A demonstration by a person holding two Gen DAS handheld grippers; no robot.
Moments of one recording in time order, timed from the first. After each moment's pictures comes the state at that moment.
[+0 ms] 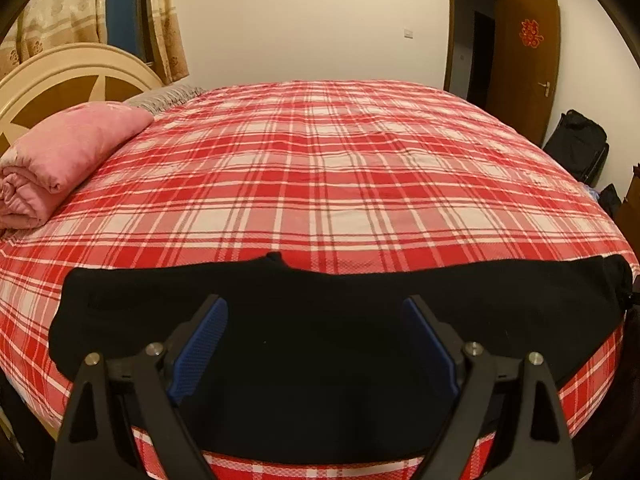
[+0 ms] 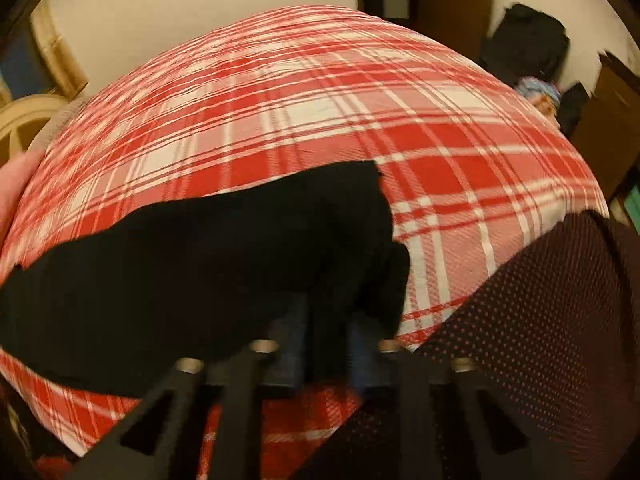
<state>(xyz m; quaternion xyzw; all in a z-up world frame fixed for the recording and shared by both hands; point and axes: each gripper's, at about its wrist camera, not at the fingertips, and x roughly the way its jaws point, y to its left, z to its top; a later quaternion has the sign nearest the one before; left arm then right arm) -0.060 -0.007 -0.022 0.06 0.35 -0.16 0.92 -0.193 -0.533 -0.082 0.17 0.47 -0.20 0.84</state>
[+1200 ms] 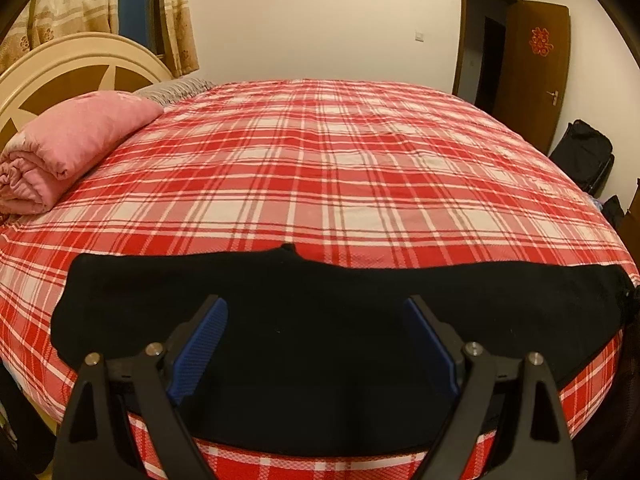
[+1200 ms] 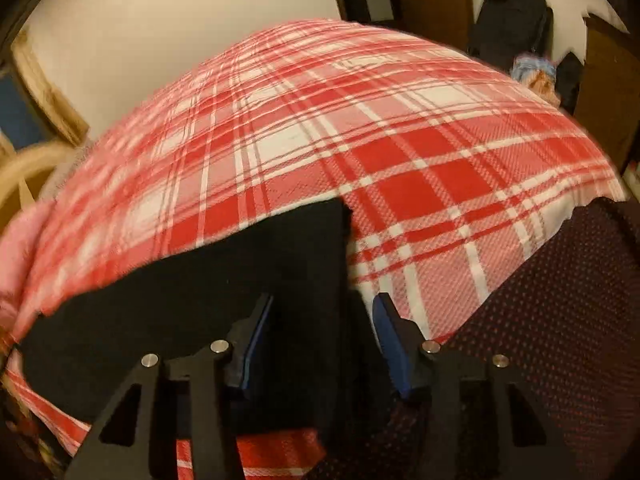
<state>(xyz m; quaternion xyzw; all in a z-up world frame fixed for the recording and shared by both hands) -0.061 0.006 -0.026 0.04 0.36 -0.14 0.92 -0.190 -0.562 -0.094 0.21 0.45 -0.20 0.84</state>
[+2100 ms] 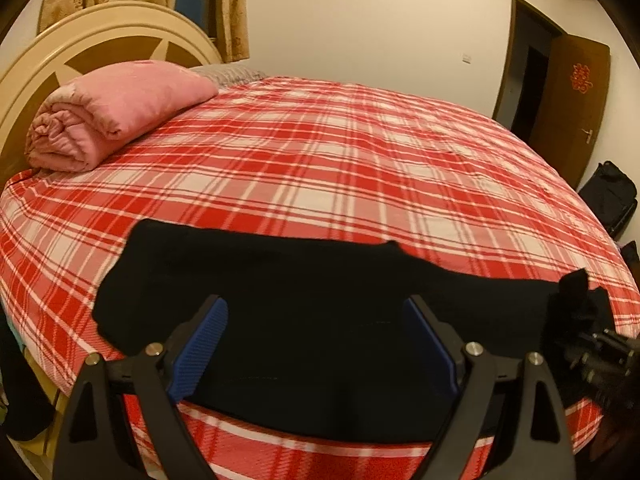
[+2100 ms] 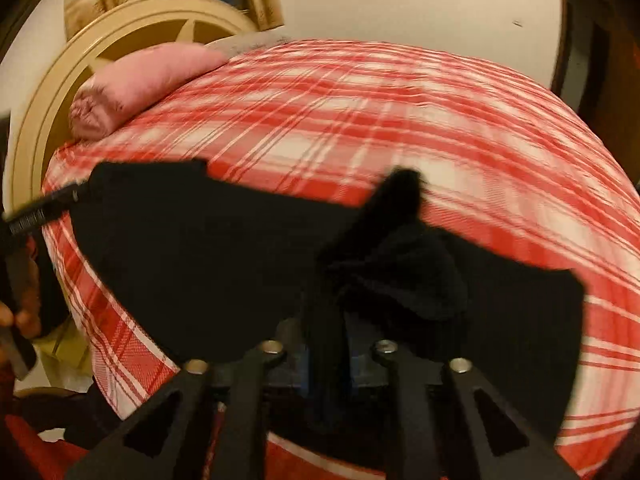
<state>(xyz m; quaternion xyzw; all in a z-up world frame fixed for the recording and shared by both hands) -0.051 0.090 -0.034 -0.01 0.36 -0.08 0.93 -0.070 -0.205 -0.084 0.01 0.43 0.08 0.90</state>
